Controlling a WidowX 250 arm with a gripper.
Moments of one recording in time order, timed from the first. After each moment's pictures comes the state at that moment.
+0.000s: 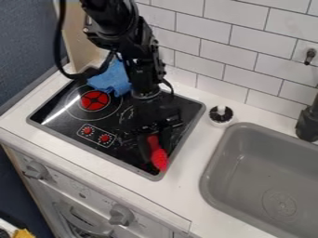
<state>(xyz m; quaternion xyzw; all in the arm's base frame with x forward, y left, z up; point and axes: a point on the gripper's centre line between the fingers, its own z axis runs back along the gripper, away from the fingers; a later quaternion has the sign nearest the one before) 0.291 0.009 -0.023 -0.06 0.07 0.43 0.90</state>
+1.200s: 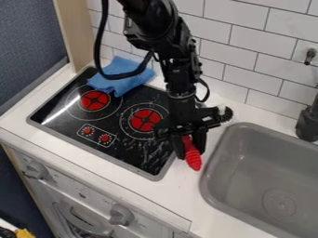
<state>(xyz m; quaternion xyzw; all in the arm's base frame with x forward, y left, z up) 0.314 -0.036 -0.021 -0.08 0.06 0.37 0.92</state>
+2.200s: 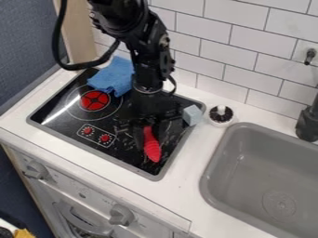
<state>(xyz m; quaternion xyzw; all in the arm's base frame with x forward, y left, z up) 0.296 0.030 -0.009 0.02 -0.02 0.42 0.91</state>
